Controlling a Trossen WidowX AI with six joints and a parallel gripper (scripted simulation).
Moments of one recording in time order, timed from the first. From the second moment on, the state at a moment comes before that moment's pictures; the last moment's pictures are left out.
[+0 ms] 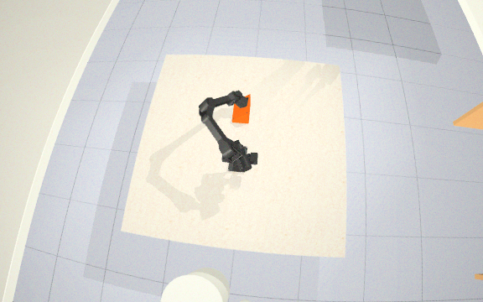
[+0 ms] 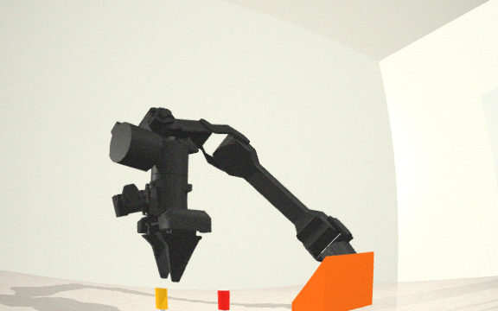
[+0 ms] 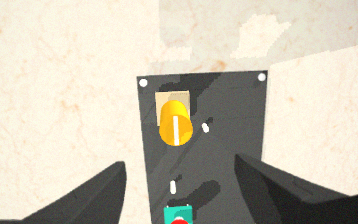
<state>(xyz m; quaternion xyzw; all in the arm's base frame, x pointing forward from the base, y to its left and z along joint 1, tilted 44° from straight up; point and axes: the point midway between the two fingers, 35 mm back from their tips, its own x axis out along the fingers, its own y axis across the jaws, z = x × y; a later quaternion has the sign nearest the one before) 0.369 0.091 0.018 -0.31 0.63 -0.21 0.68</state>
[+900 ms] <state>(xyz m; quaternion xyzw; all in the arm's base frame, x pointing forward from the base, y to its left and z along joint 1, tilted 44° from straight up) 0.190 0.061 0.039 -0.31 0.63 -0.21 0.68</state>
